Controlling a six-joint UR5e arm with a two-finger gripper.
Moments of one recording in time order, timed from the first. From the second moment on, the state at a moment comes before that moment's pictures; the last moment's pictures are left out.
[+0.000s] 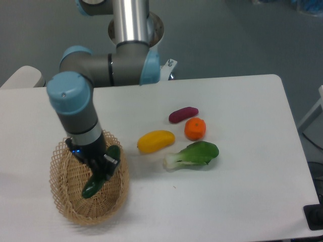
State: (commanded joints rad) arm 2.16 -1.94 -1.43 -1.11 1.62 0.68
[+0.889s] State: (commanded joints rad) arm 2.41 -1.93 -1.38 -1.19 1.60 1.13
